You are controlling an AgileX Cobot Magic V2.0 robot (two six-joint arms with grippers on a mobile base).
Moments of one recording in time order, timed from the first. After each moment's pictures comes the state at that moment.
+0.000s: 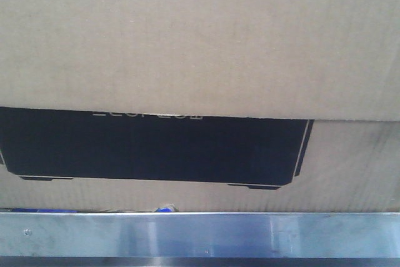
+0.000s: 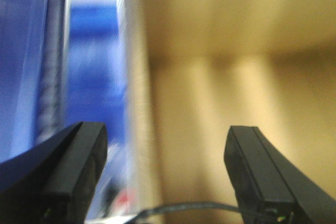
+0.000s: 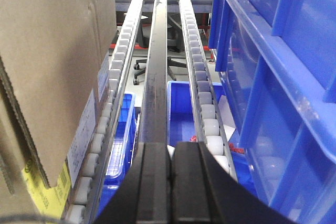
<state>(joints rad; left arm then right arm) -0.15 0.94 -1.16 -0.04 0.91 0.08 -0.06 -0.01 0.03 0.14 0.10 -0.10</state>
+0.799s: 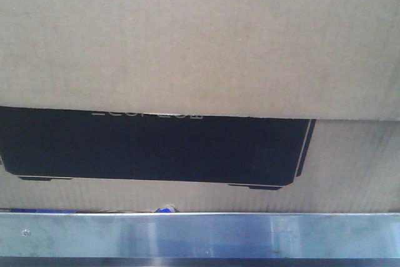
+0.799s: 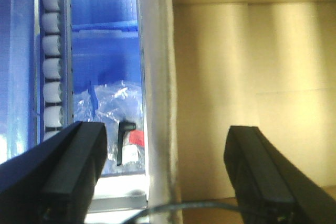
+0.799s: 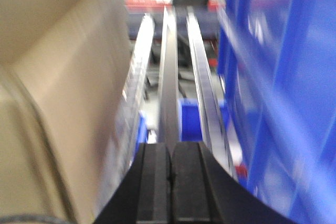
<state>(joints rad) -0.15 1.13 -1.26 -0.01 1.04 0.03 -0.06 -0.01 -0.23 0.18 0.30 -0.10</state>
